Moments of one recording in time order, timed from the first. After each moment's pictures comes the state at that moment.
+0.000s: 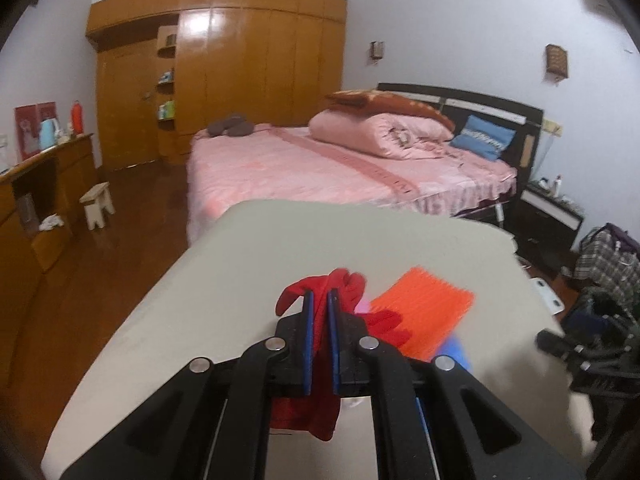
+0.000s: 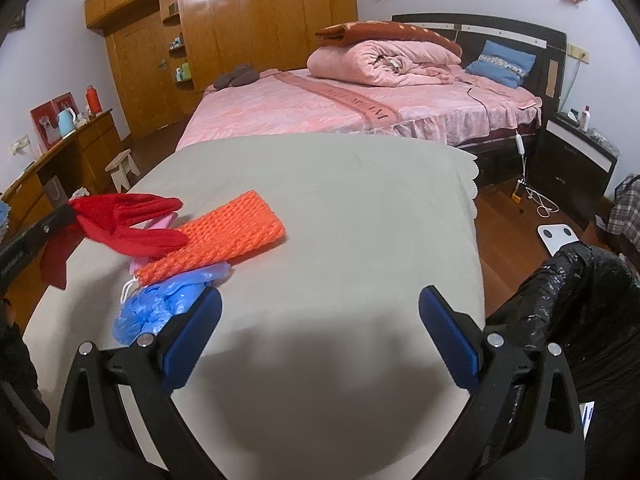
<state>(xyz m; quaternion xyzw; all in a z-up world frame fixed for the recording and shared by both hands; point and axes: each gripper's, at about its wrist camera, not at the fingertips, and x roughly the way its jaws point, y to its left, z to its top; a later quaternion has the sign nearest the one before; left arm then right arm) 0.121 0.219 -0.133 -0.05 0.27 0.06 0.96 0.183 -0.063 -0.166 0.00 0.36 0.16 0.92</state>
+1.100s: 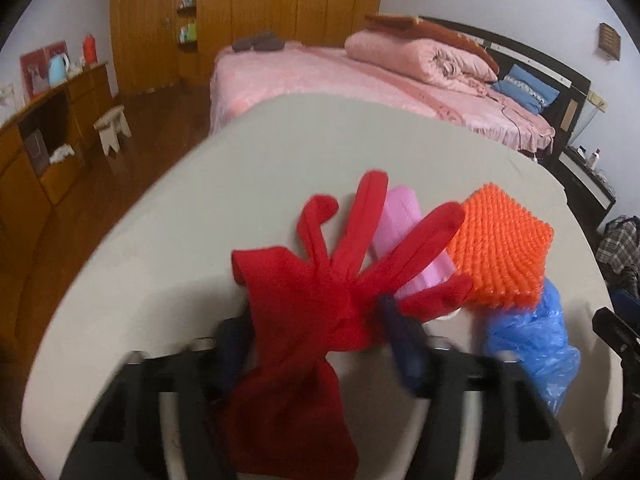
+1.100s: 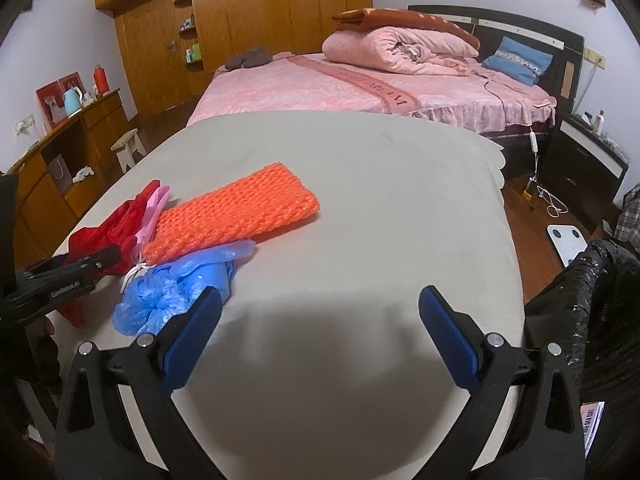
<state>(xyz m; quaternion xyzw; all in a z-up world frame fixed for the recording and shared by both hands) 0.152 0.250 -0.211 -0.09 0.41 0.09 0.90 0.182 -0.031 -0.184 -0.03 0.38 0.17 0.91</state>
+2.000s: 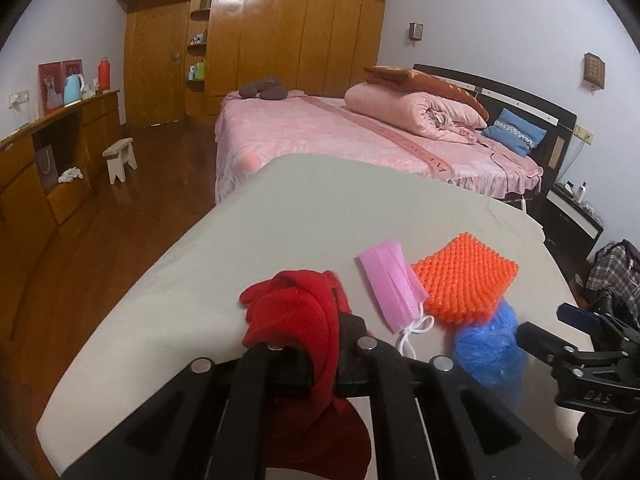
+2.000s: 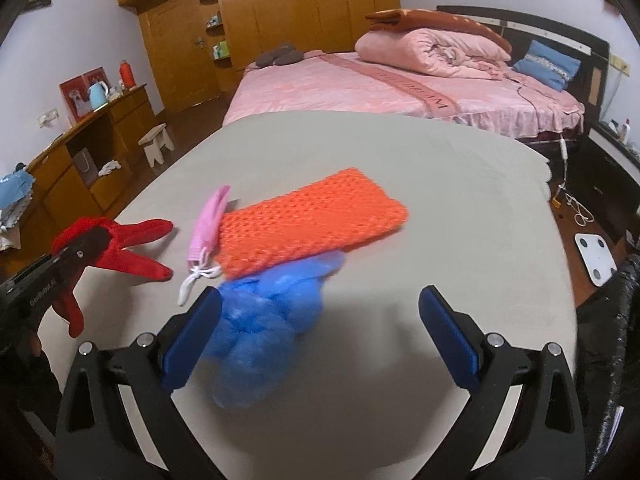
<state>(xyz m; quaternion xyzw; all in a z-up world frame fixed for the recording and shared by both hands) 0.105 0.259 -0.166 -0.10 0.31 0.10 0.94 0.180 0.025 -0.177 -0.03 0.38 0.22 0.90</state>
